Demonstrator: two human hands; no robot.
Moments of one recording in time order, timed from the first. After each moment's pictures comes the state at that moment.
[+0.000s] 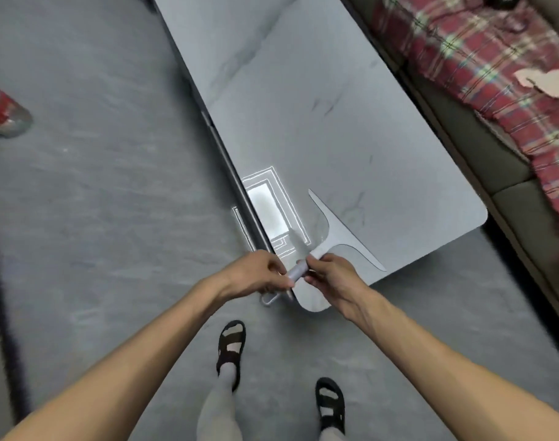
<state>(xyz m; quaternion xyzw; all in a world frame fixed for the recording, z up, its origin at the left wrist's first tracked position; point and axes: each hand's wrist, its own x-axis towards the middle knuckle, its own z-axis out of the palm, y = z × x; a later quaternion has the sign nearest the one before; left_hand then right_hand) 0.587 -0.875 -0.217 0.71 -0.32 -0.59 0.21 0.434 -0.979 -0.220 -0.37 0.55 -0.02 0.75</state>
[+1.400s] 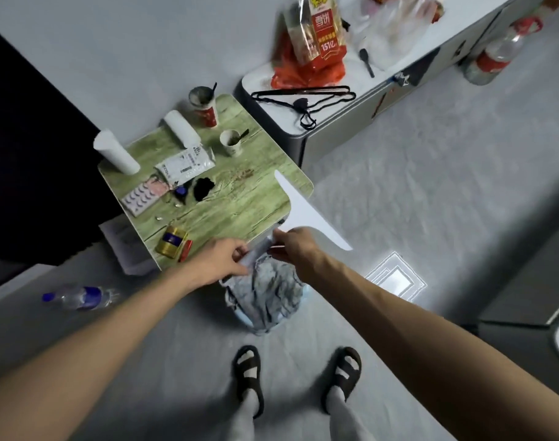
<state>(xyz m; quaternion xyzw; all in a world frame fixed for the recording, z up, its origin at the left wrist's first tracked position) 0.088 -0.018 -0.147 0.87 0.22 -0.26 0.37 0.185 -0.161 -0.158 -0.67 0.17 0.44 0.57</state>
